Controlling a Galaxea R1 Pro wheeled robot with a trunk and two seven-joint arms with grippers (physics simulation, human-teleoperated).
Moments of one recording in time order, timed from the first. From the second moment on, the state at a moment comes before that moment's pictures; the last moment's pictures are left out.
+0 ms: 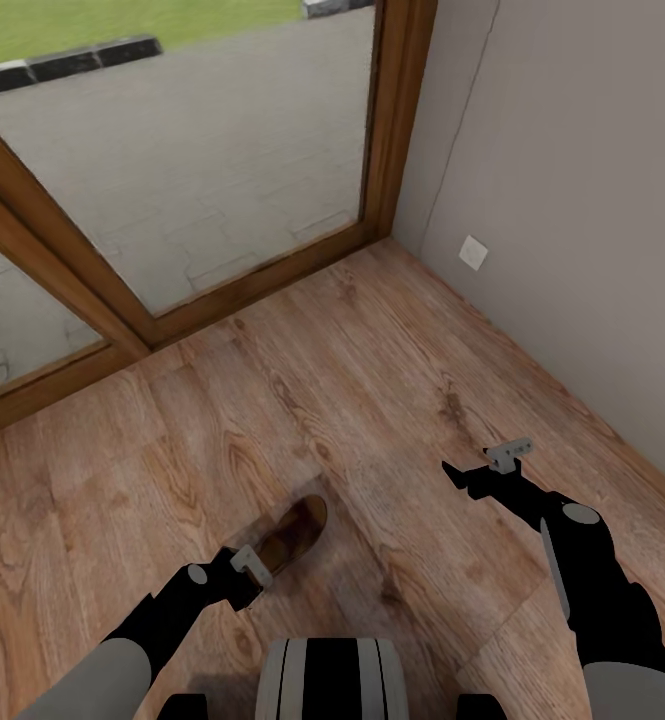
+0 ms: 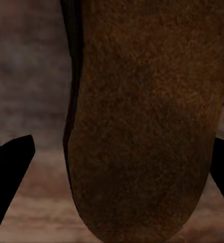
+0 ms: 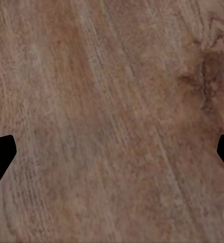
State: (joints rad) left arm -0.63 0.01 -0.06 -0.48 -0.64 0.11 -0.42; right arm -0.51 -0.07 -0.26 -1.31 0.25 0.32 0.62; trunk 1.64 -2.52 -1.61
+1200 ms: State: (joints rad) left arm -0.63 0.01 -0.06 -0.48 -0.63 0.11 -0.42; right arm -0.51 -0.07 -0.26 -1.31 0.25 0.32 0.62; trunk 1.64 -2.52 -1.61
